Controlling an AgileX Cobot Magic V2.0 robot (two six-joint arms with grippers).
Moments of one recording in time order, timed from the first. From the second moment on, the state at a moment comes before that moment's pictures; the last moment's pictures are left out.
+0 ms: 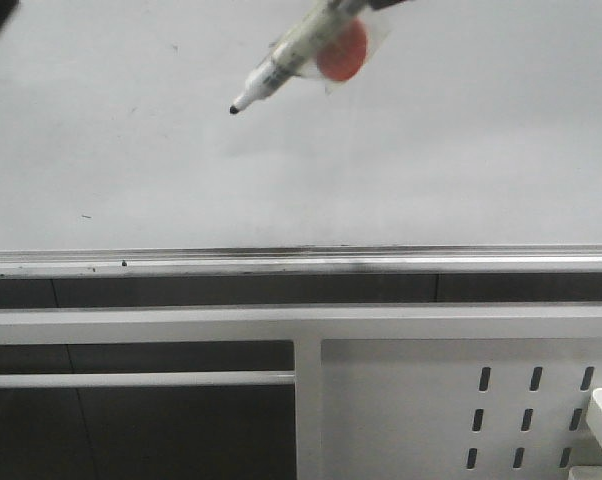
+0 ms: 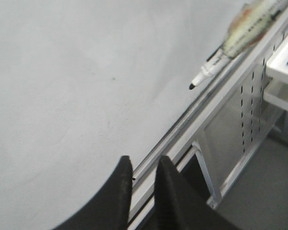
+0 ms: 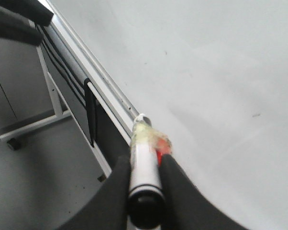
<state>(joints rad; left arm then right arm) -0.97 0.79 -0.69 0.64 0.57 -0.38 0.67 0.95 -0.78 0.48 0.36 -0.69</state>
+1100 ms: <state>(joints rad) -0.84 0.58 -0.35 1.48 0.35 -1.58 0.60 1.00 -0.69 0.54 0.09 -0.68</state>
